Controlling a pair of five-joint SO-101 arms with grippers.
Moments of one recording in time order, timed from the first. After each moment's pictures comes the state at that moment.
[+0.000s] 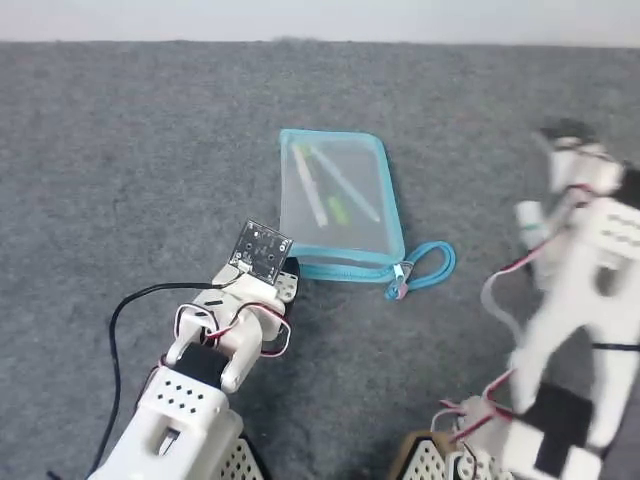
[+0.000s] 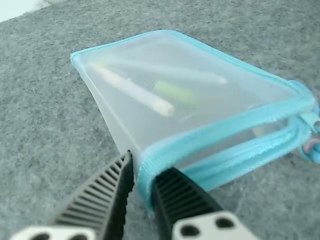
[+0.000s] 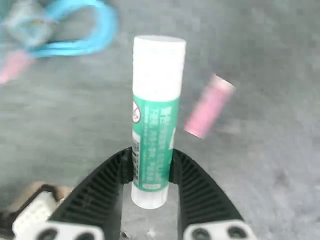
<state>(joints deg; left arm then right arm) 15.3 -64.8 88.5 25.2 -0.4 13.7 -13.9 5.2 99.9 34.9</state>
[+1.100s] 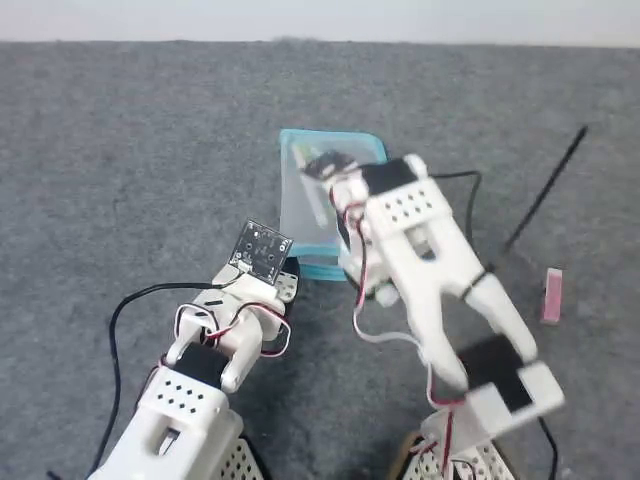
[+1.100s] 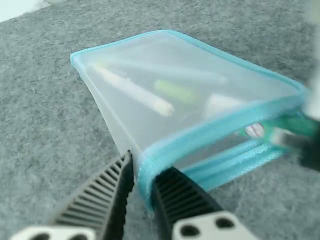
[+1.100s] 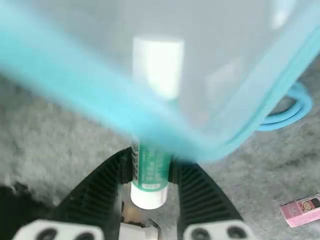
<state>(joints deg) 15.3 -64.8 88.5 25.2 -0.4 -27.1 6.6 1.1 95.8 13.5</state>
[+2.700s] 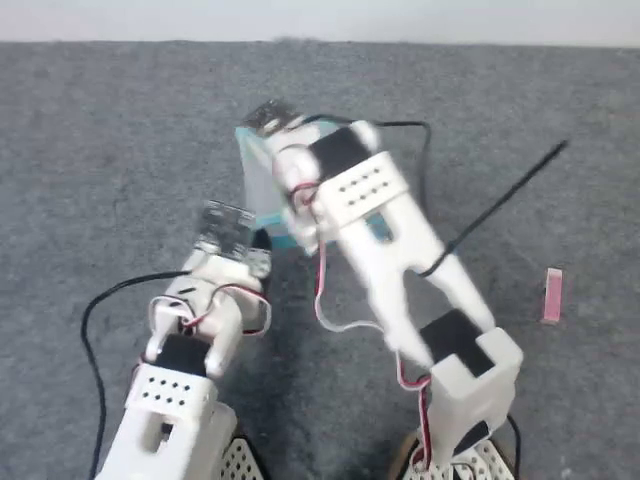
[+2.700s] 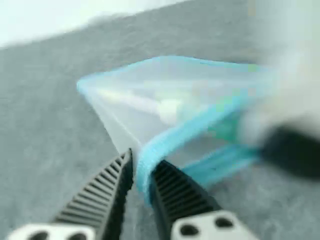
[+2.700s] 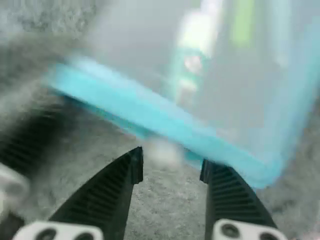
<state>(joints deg) 4.6 -64.8 83.6 26.8 1.2 -33.1 15.7 -26.2 100.7 7.0</state>
